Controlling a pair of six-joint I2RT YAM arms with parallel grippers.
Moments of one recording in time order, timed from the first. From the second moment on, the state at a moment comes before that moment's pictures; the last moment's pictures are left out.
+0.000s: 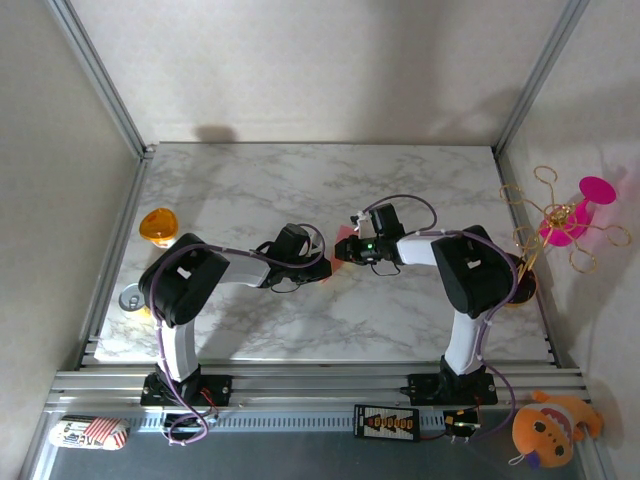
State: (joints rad) left arm -0.64 1.91 0.88 0.23 0.42 -0.82; right arm 0.45 1.90 0.94 0.05 -0.62 0.48
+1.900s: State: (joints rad) left arm -0.65 1.72 0.87 0.11 0.33 -0.88; right arm 0.46 1.95 1.09 -0.20 -0.53 0.48
